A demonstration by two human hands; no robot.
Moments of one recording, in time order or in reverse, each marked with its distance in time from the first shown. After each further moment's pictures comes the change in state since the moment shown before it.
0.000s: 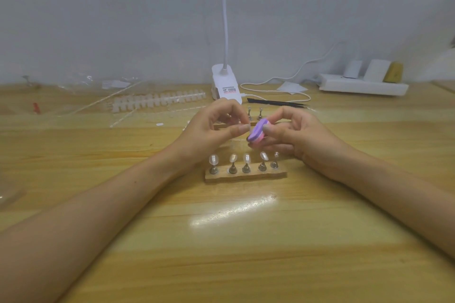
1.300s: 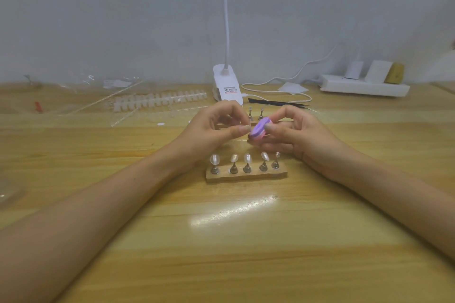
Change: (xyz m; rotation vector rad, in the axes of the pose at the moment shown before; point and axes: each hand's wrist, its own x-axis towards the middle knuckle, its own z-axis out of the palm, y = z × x) left_hand 0.000 0.000 -0.001 -0.070 -0.031 -0.015; right_hand 0.001 0.003 -0.003 0.019 -0.007 -0.025
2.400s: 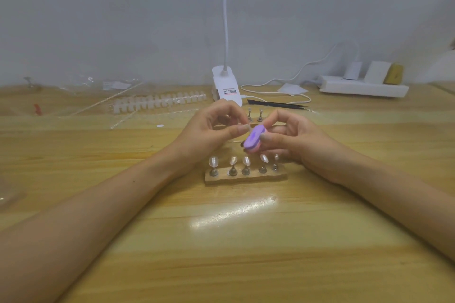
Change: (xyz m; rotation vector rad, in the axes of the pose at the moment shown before) left_hand -0.001 0.002 -0.001 -0.016 0.033 -0.010; right_hand 0.000 0.000 0.000 -0.030 -0.083 0.008
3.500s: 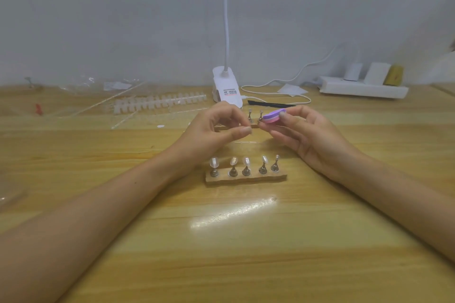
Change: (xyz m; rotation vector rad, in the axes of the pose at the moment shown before) left_hand 0.001 -0.003 0.000 0.040 0.010 -0.030; right_hand 0.001 0.000 -0.005 0.294 0.295 -0.047
